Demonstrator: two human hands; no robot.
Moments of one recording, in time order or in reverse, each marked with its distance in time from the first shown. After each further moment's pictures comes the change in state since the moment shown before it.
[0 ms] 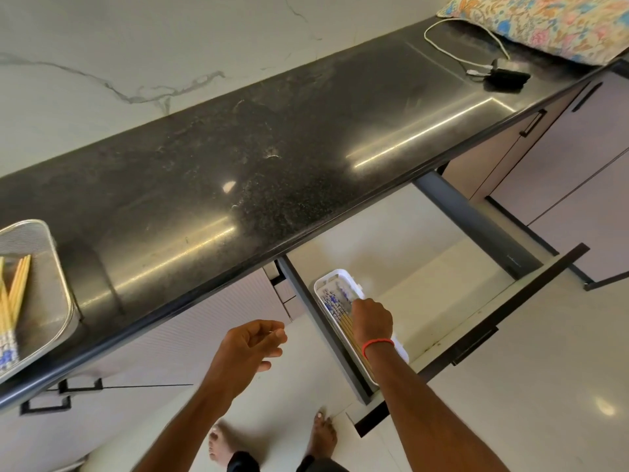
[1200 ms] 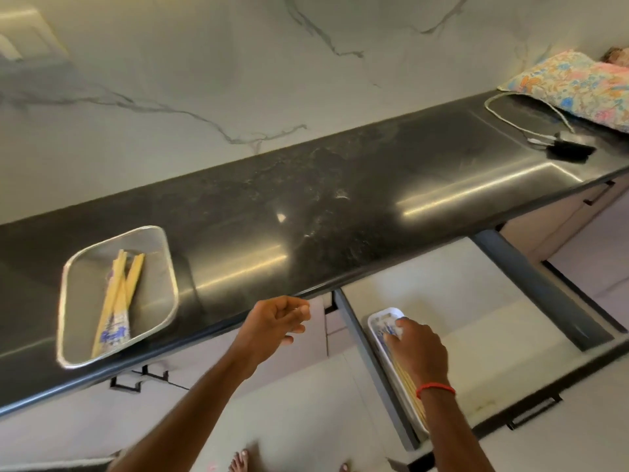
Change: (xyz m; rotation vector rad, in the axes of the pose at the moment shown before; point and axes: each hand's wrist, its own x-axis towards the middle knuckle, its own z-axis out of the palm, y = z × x) left_hand -0.013 0.042 -0.086 -0.045 0.072 0.195; right_hand -0.046 -0.043 -0.072 0.242 0.166 -0.007
